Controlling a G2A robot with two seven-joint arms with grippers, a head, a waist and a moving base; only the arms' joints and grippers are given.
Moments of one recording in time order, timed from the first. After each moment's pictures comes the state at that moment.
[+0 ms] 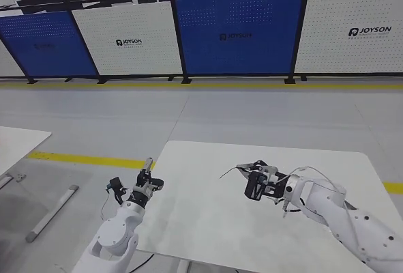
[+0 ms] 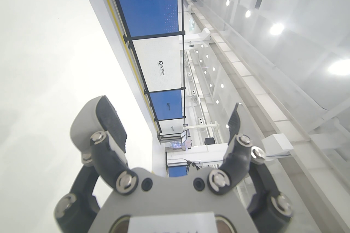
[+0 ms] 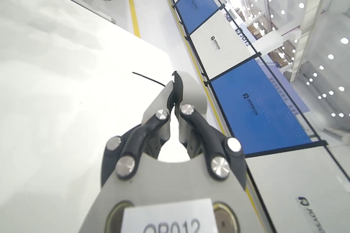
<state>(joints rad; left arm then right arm) 1.73 -1.15 -1.60 -1.80 -0.42 0.00 0.00 -0.63 -1.02 0.43 -1.42 -1.49 -0.34 -0.26</state>
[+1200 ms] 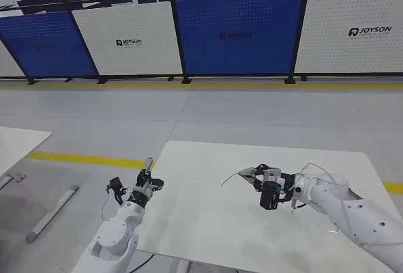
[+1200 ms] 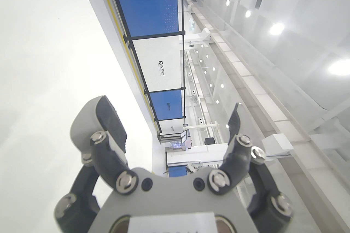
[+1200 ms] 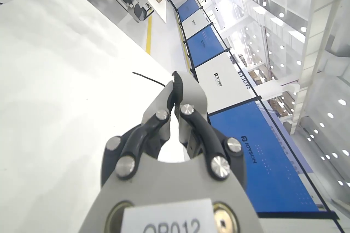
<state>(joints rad) 1.73 -1.15 -1.60 -1.80 -0.42 0.00 0.00 -0.52 -1.05 0.29 -1.17 -1.57 -0.34 -0.74</state>
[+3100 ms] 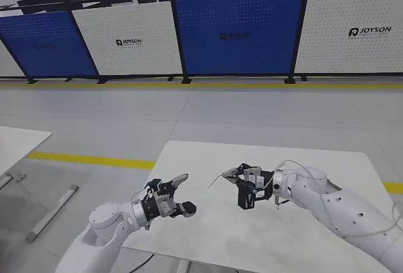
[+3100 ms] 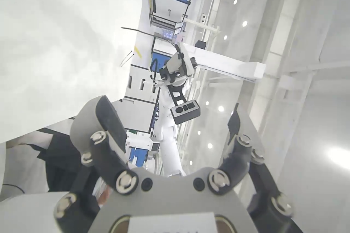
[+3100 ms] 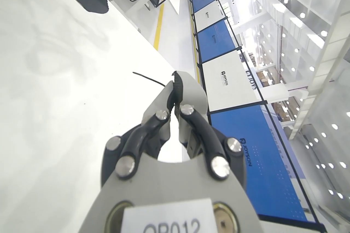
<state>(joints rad) 1.68 -1.01 -1.58 -1.83 -0.81 0.34 -0.73 -0.43 -1.15 0.17 -1.16 -1.57 -0.34 -0.59</state>
